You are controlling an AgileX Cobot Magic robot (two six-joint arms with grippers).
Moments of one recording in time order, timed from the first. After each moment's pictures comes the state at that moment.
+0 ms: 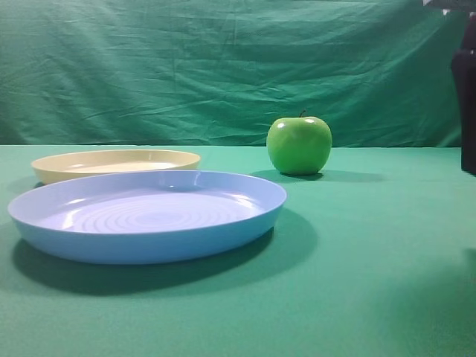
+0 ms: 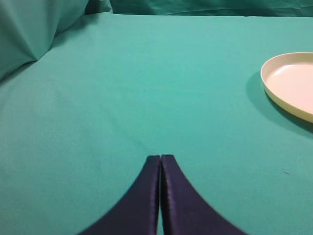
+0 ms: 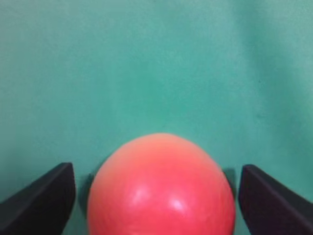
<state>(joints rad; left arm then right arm) 0.06 -0.02 0.01 0.32 0.38 -0.33 0.37 1.57 -0.75 -0.01 0.64 -0.07</state>
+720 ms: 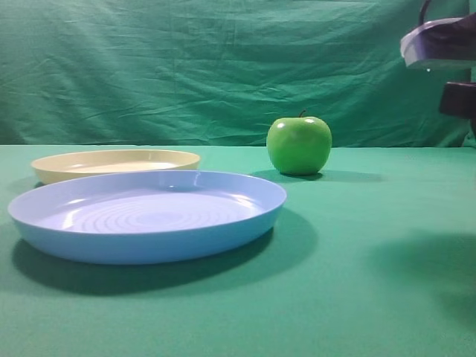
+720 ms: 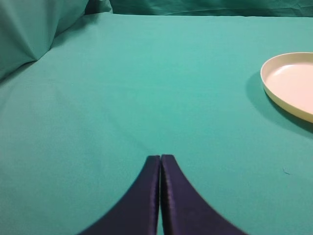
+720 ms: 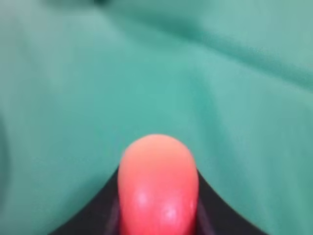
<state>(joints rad) 0.06 -0.02 0.01 0.32 0.38 -0.33 0.38 1.60 -1.11 0.12 0.77 -0.16</state>
